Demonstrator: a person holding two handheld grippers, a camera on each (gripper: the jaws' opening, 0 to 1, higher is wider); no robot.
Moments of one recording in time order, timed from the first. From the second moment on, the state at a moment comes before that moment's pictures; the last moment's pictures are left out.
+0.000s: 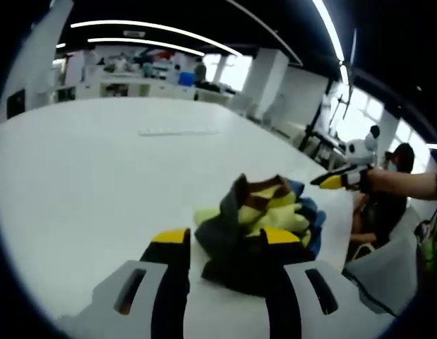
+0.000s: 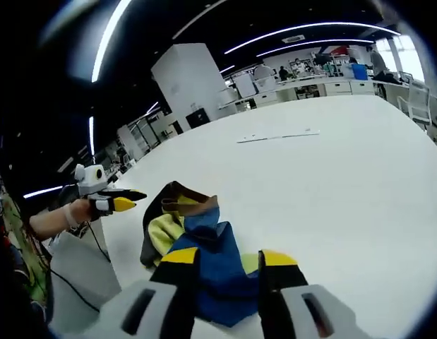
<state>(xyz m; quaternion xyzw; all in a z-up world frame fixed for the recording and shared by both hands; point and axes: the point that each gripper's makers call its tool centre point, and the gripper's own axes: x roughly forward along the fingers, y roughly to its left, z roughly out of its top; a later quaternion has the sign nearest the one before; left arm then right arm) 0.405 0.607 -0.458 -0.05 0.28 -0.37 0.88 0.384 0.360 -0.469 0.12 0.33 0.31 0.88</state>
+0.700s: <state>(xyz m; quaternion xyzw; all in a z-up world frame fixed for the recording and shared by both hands) 0.407 0.586 -0.480 -0.03 0.30 -0.38 0.87 0.399 0.389 -0.485 0.15 0.33 0.31 0.88</state>
